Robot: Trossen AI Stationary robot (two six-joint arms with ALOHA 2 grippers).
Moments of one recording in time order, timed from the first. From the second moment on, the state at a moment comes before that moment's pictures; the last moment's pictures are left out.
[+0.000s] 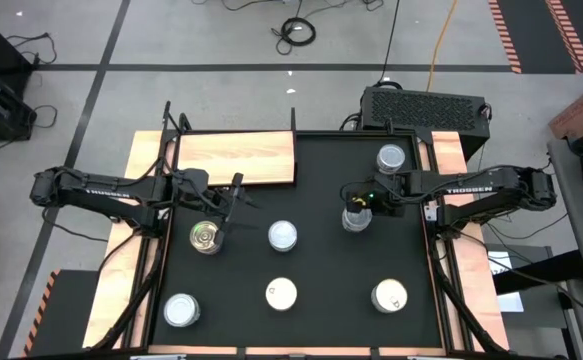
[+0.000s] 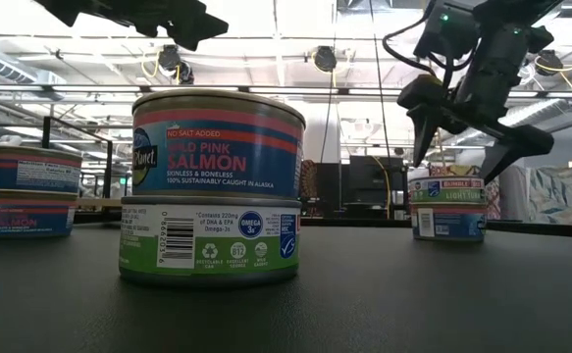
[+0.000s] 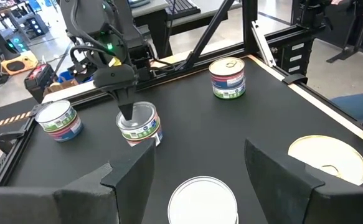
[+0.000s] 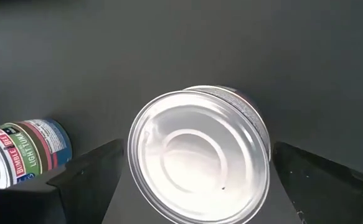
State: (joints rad) left arm 0.01 1.01 0.68 0.04 0.23 0.29; right arm -0.14 1.19 0.72 -0.65 0.02 1.41
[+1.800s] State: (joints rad) left arm 0.01 1.08 0.68 0.20 0.20 -0.07; right arm -0.14 1.19 0.72 -0.66 0.03 1.32
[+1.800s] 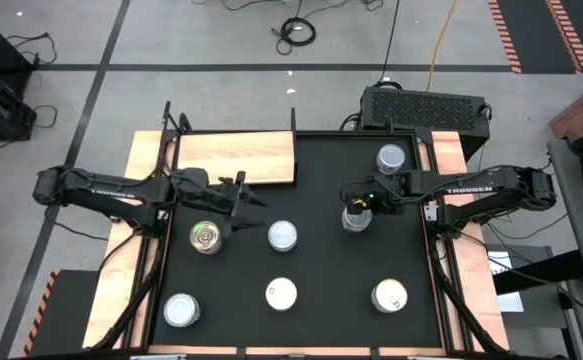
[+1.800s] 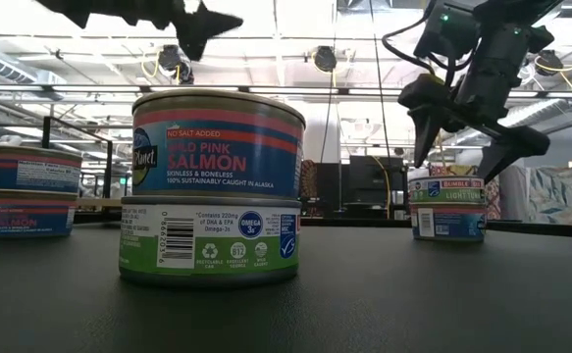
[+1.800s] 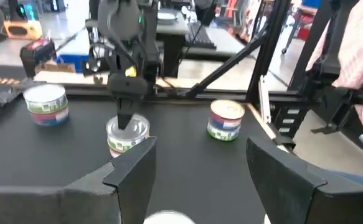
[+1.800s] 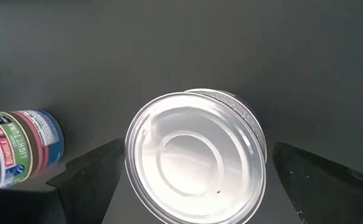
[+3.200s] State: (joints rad) left arm 0.10 1.49 0.68 0.61 0.20 -0.06; right arm -0.14 1.19 0.72 -0.69 -0.03 1.22
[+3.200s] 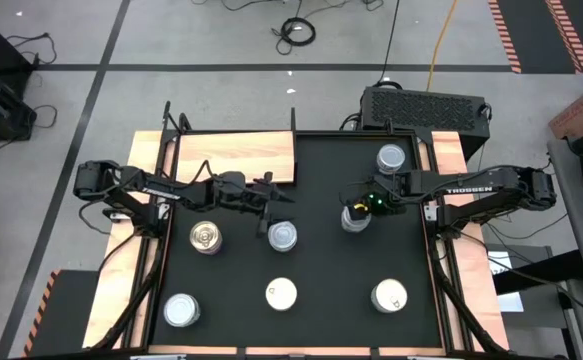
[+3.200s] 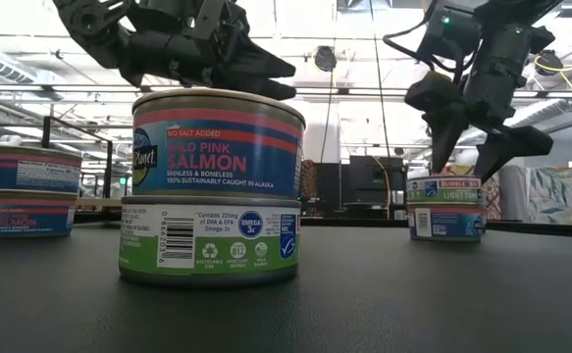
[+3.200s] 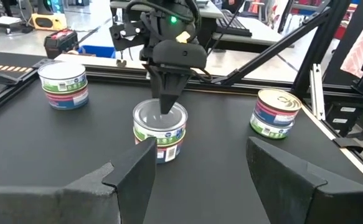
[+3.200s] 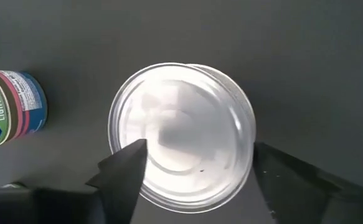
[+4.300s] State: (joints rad) left arm 0.12 1.49 0.68 0.61 0.21 -0.07; right arm -0.14 1.19 0.72 -0.70 0.02 1.19
